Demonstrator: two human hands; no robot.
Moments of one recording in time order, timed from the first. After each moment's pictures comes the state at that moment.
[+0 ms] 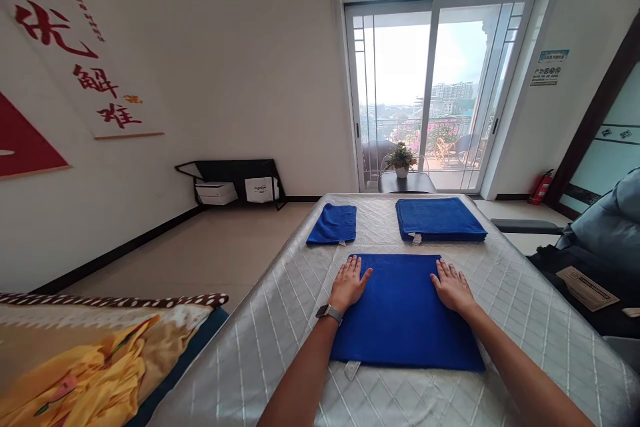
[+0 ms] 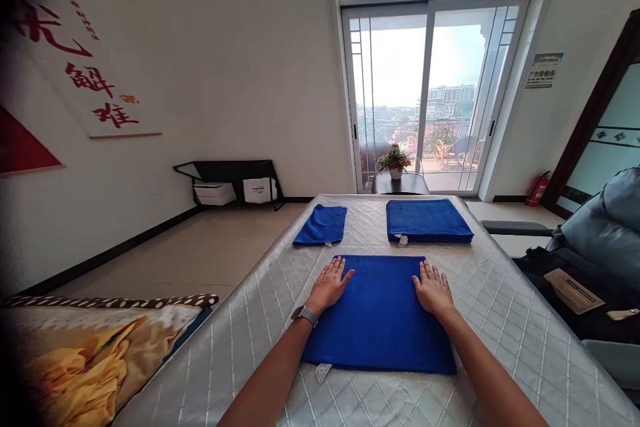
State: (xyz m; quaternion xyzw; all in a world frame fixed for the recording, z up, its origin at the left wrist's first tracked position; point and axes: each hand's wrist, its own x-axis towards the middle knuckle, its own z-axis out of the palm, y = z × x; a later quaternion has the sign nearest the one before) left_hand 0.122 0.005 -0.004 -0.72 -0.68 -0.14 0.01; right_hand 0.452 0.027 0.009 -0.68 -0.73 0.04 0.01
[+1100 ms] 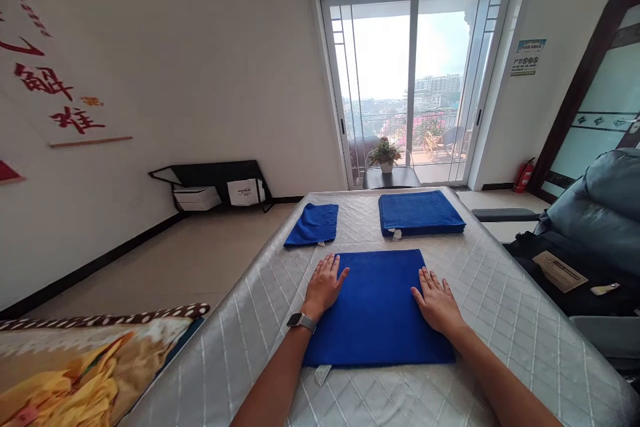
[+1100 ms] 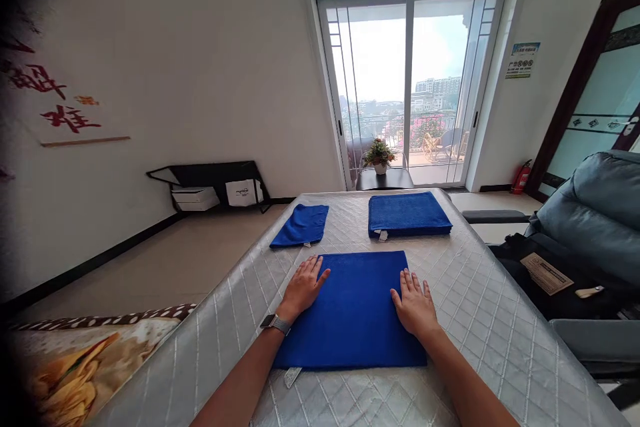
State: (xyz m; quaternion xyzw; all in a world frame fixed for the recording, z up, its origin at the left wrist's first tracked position) left_hand 0.132 -0.005 0.010 -0.72 -0.67 -0.16 0.08; right_hand 0.467 -0.027 0.011 -0.64 -0.76 0.09 0.04
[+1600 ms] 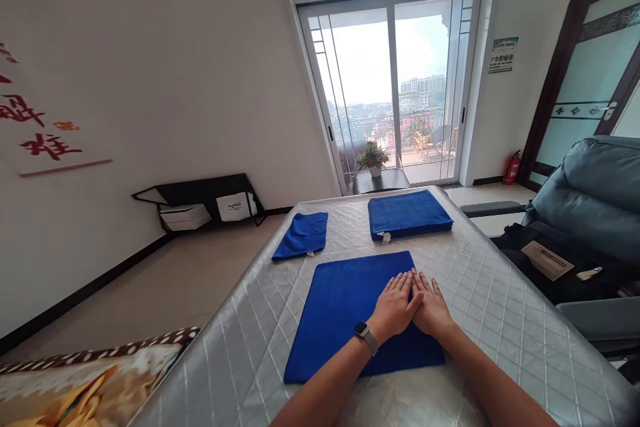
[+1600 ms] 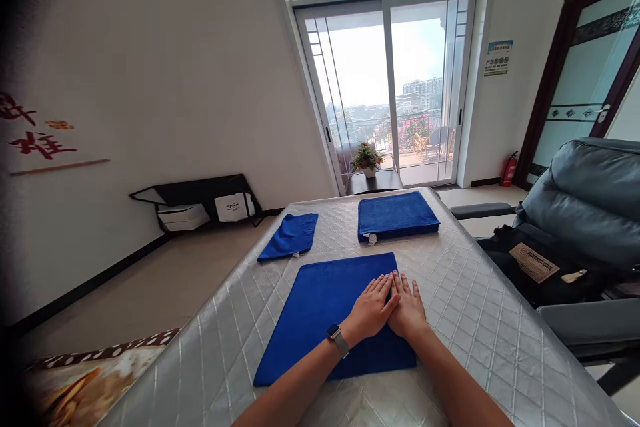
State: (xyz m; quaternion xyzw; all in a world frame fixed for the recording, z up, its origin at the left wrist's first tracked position) left_hand 0.334 -0.031 0.018 -0.86 -0.48 -0.15 -0.04; right_hand 0.471 -0.035 0.016 -0.62 -0.78 0.07 0.02
